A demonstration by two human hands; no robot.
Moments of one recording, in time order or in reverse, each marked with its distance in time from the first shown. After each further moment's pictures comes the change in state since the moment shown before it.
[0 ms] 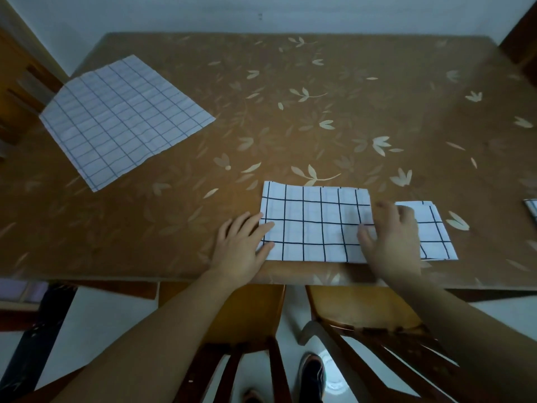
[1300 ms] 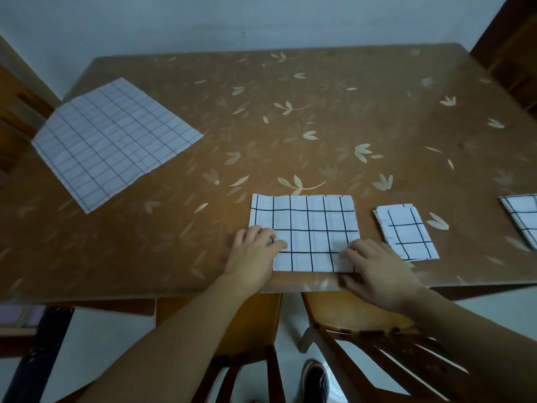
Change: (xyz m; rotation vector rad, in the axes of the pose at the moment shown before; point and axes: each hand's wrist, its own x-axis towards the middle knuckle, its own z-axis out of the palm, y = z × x) left_hand 0.014 0.047 -0.020 0.145 -0.113 0.151; right_hand -0.013 0.051 -0.010 -0.363 -0.295 -0.719
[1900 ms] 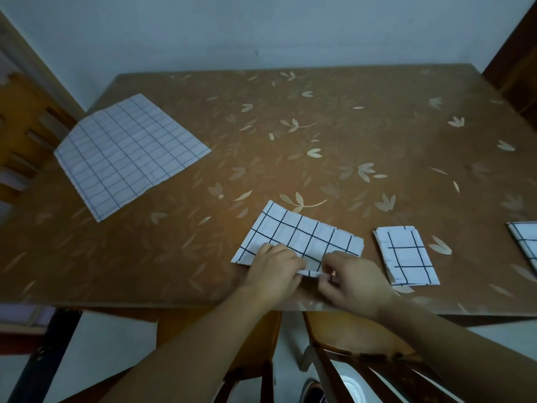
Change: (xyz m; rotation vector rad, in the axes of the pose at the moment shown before) left_hand 0.015 0.039 -0.016 -0.158 0.134 0.142; right_hand 0.036 -0.024 -0.026 0.301 -0.004 0.067
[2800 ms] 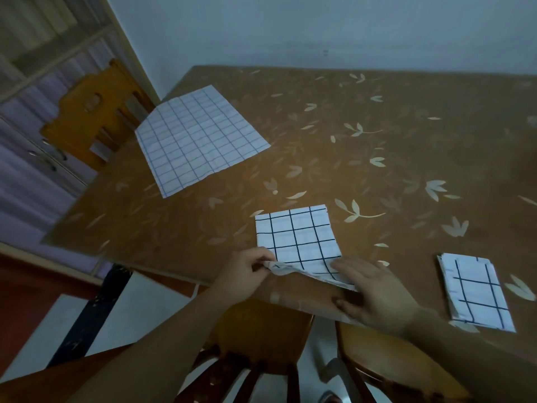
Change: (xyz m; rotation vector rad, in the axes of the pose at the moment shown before) left_hand -0.087 -0.092 -0.027 -0.653 0.135 -0.452; right_hand 0.030 -0.008 0.030 -0.052 -0.048 -0.317
